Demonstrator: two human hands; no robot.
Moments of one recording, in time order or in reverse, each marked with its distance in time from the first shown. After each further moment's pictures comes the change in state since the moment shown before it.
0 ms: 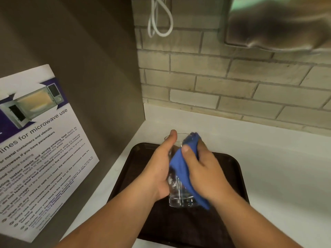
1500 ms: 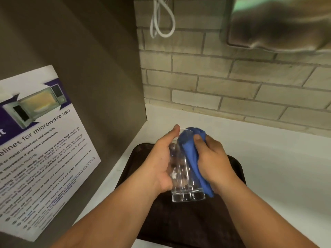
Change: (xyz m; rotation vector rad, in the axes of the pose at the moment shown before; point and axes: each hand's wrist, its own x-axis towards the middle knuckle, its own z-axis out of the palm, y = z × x) left_hand 0.005 0.013 0.002 -0.076 -0.017 -0.069; right_hand 0.020 -0.010 -0.012 0.118 0.076 0.162
